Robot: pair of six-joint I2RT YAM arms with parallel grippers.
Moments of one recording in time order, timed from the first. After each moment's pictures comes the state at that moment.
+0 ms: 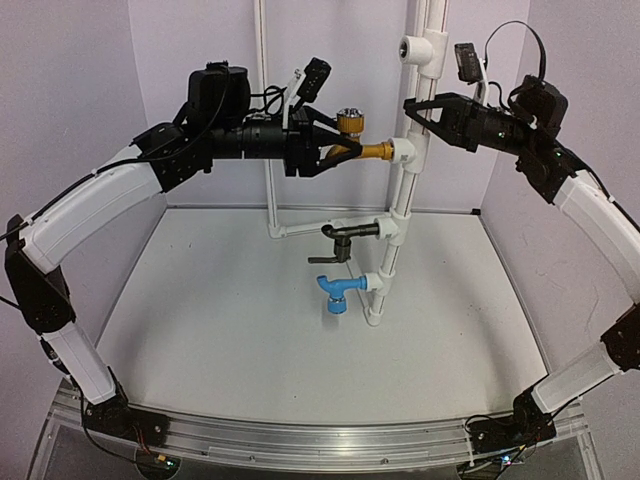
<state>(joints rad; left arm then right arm) -0.88 1.68 1.91 -0.28 0.57 0.07 0.40 1.43 1.61 0.02 -1.03 0.29</state>
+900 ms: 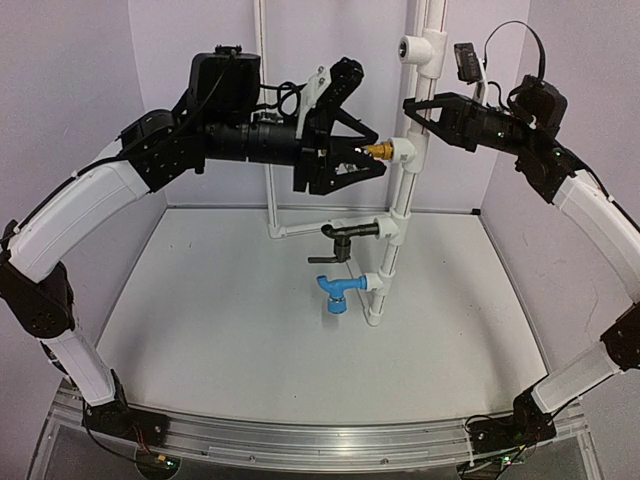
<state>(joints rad) -1.05 1.69 2.06 -0.51 0.46 0.33 0.41 1.43 1.61 0.03 -1.02 0.29</state>
